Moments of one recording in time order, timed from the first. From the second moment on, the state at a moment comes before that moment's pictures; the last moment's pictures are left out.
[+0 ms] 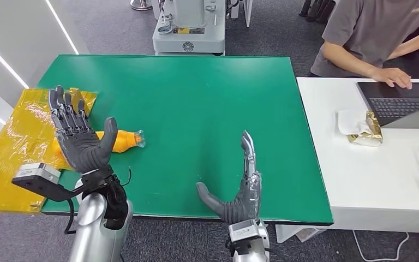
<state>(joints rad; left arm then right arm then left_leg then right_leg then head) -0.23 -0.29 -0.14 -1.39 0.09 0.28 -0.70 -0.13 0.13 0.71 -1.42 0.14 -0.65 -0.70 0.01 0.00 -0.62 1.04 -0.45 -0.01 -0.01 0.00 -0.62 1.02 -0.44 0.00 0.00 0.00</state>
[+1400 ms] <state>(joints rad) -0.16 -0.29 -0.11 -1.46 0.02 0.35 -0.70 -0.07 0.15 0.68 -1.42 0.17 -0.58 -0.70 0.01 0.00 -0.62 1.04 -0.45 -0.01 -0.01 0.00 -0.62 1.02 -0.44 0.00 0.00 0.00</state>
